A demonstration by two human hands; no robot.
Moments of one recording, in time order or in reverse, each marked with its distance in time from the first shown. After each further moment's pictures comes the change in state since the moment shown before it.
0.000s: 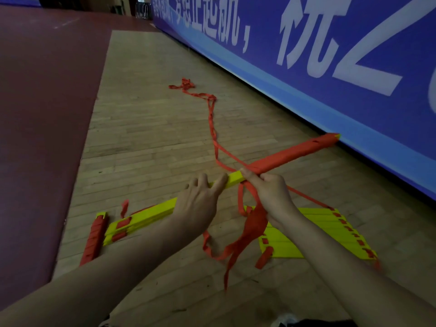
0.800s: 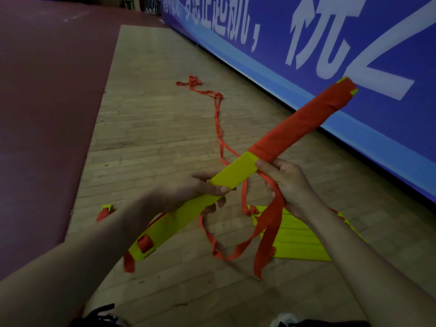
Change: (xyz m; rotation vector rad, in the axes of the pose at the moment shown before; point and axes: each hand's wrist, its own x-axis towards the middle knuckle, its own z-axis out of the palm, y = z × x) left_hand 0.002 -0.038 -0.046 -1.466 -0.666 -0.105; right_hand 0.000 -0.026 -0.021 0.417 -0.329 0.025
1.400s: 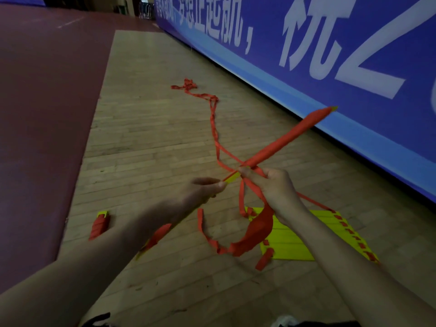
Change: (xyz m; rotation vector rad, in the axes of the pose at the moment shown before) left_hand 0.019 -0.008 0.016 0.123 0.371 -0.004; right_hand 0.008 0.021 0.005 -0.375 0.198 -0.043
